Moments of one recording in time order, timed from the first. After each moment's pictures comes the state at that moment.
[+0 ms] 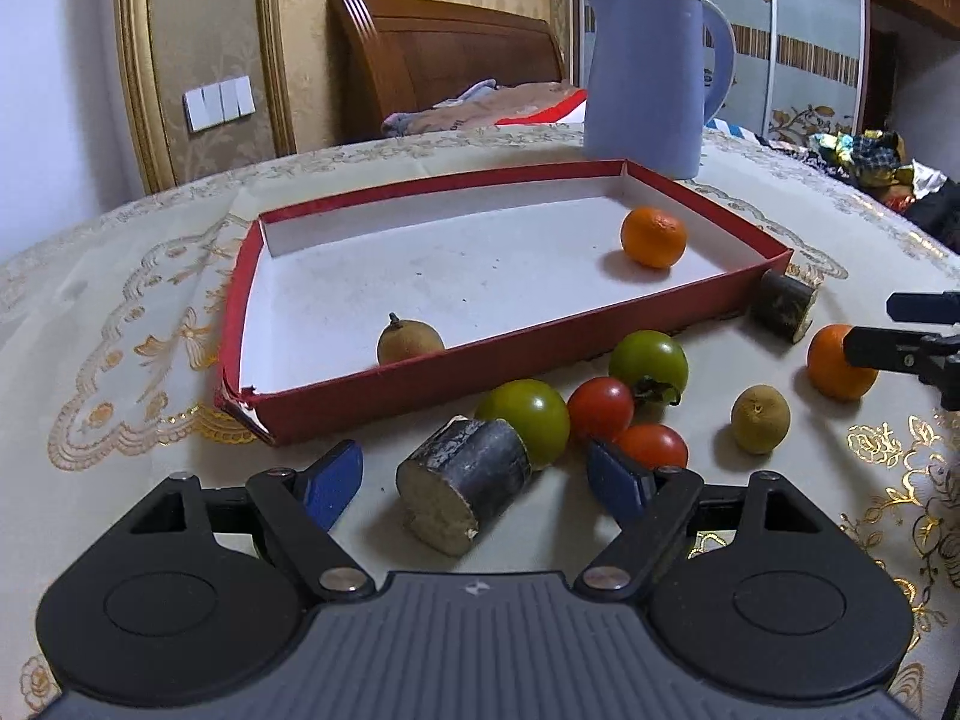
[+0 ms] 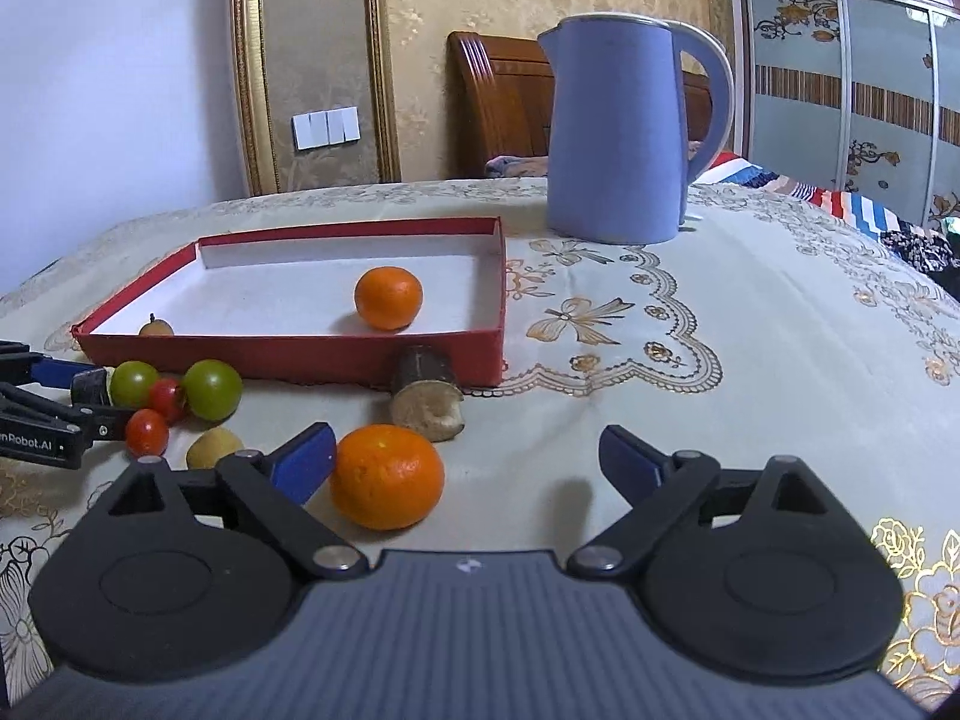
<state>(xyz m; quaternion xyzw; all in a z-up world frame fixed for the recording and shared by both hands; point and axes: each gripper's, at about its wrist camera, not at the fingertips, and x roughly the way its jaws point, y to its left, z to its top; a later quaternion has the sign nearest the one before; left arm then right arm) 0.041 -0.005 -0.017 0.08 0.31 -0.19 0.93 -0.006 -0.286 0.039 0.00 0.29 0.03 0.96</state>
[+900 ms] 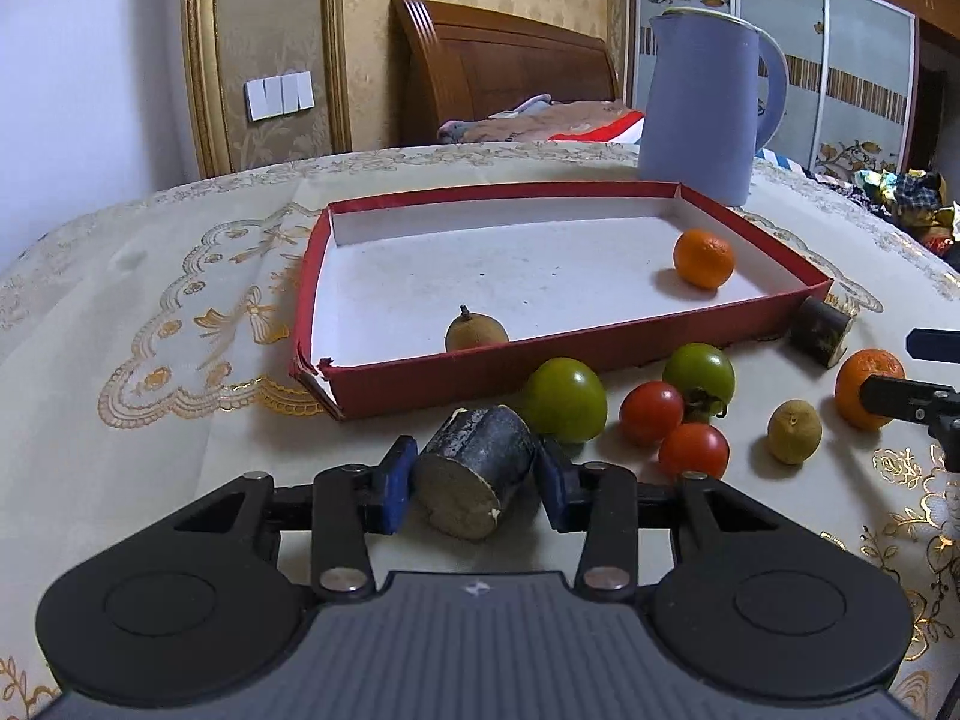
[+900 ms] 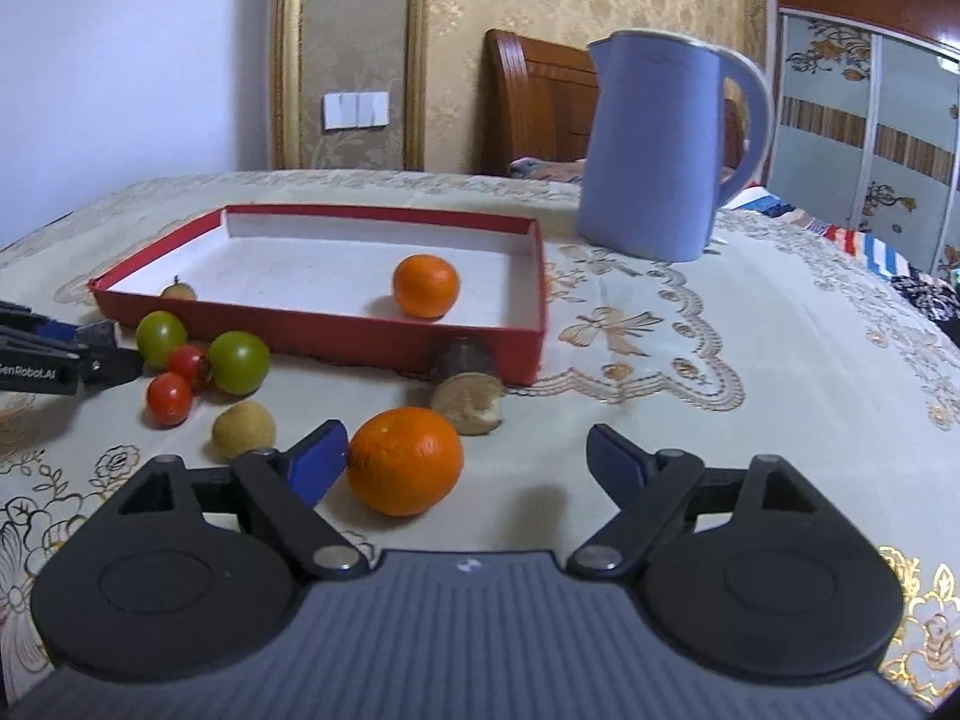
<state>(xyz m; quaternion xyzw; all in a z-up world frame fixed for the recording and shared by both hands) 0.030 0.012 -0.014 0.06 0.30 -0.14 0.94 -0.004 -0.260 0.038 -0.06 0.30 0.05 0.95</state>
